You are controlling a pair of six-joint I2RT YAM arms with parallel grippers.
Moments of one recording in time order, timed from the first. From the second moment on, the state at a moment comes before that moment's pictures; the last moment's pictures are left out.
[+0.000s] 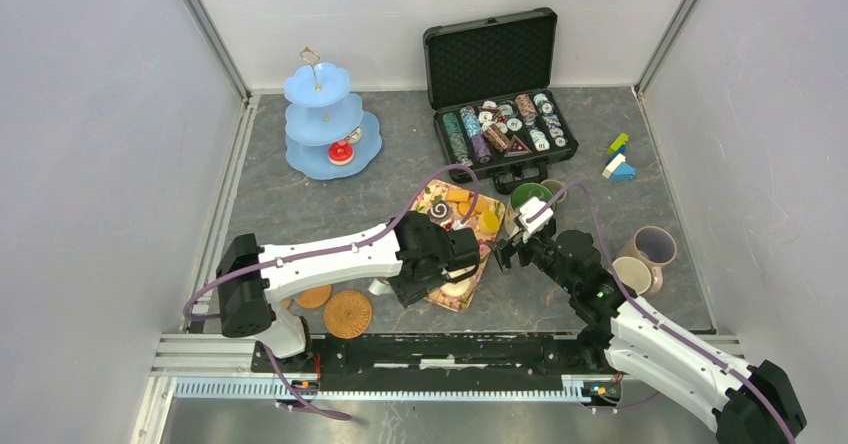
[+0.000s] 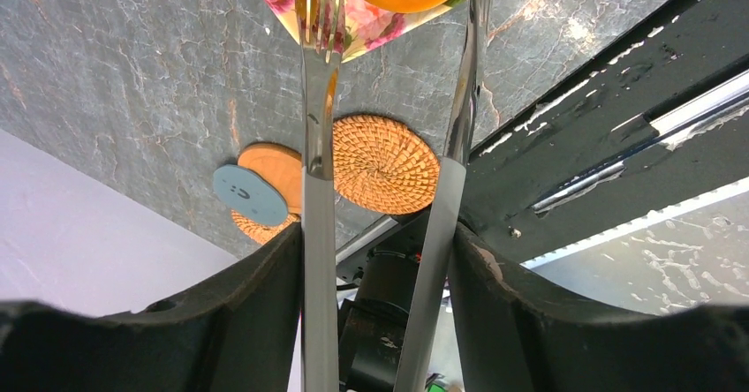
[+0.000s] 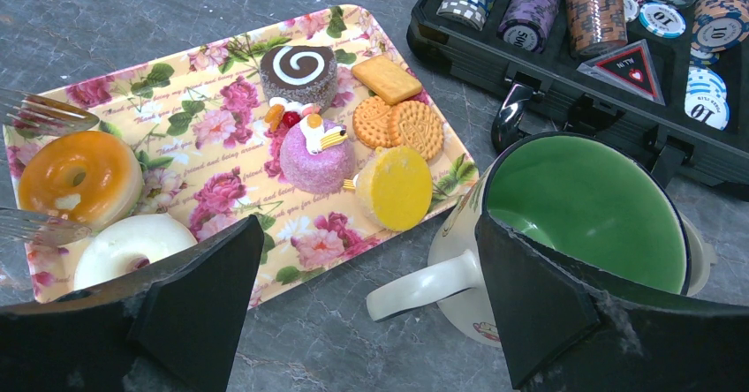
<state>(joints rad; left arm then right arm) -1.25 1.59 1.38 -1.38 -0.31 -0.25 0.68 0.69 0.26 0.20 0.03 -0.11</state>
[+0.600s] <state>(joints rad) -1.25 1.59 1.38 -1.38 -0.36 -0.26 0.68 0.69 0.26 0.20 0.03 -0.11</state>
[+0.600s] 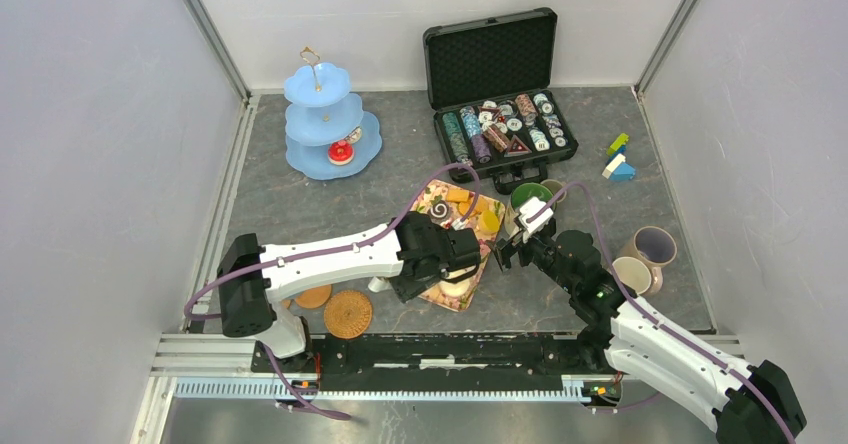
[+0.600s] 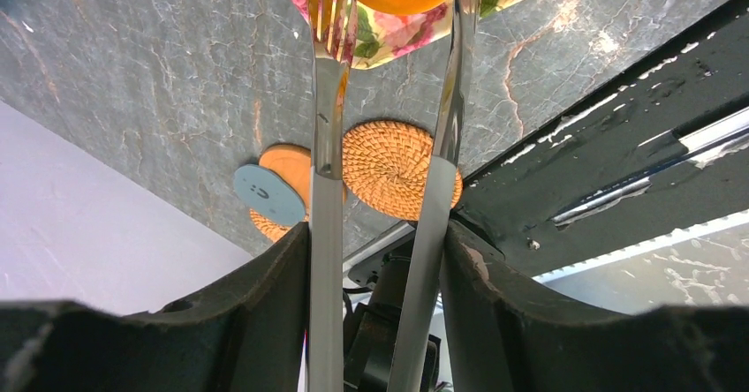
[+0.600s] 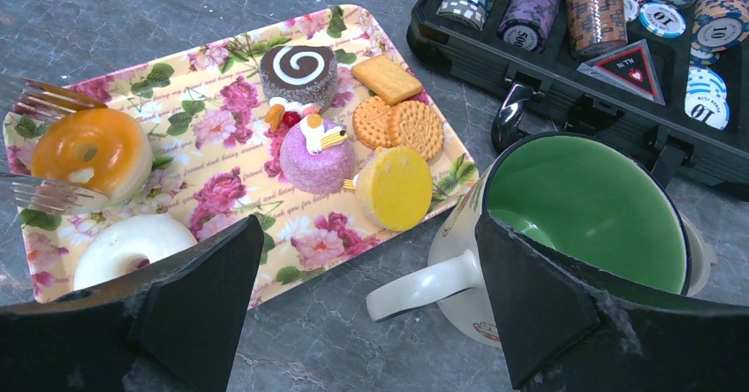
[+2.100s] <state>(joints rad) -0.05 1.20 1.12 -0.90 -0.14 -0.19 0.68 0.69 0.26 0.20 0.01 -0.09</state>
